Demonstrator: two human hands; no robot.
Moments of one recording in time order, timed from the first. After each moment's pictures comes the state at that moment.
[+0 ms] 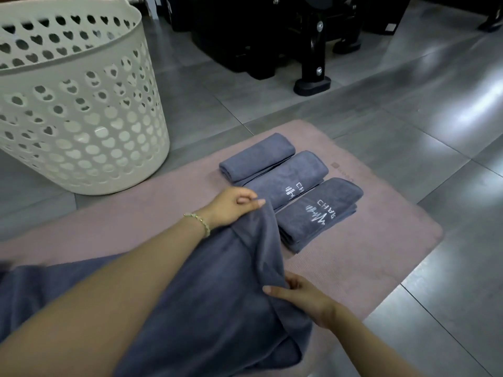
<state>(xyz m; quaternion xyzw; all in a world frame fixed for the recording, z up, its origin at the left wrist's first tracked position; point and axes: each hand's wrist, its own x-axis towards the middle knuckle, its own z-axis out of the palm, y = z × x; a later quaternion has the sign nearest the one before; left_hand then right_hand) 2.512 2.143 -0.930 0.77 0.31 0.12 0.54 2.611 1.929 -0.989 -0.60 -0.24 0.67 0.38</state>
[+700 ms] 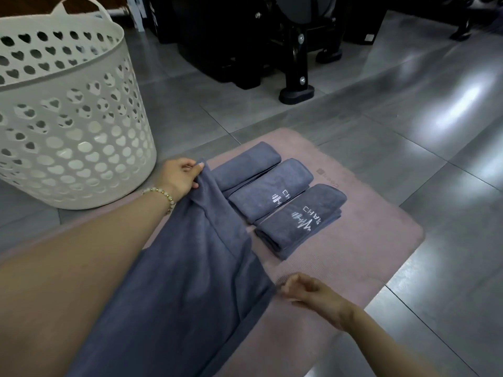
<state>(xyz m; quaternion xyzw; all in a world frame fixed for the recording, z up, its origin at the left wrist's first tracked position) 2.499 2.224 -0.900 0.69 0.51 0.28 0.44 2.656 1.907 -1.001 -0.64 -0.23 0.62 0.39</state>
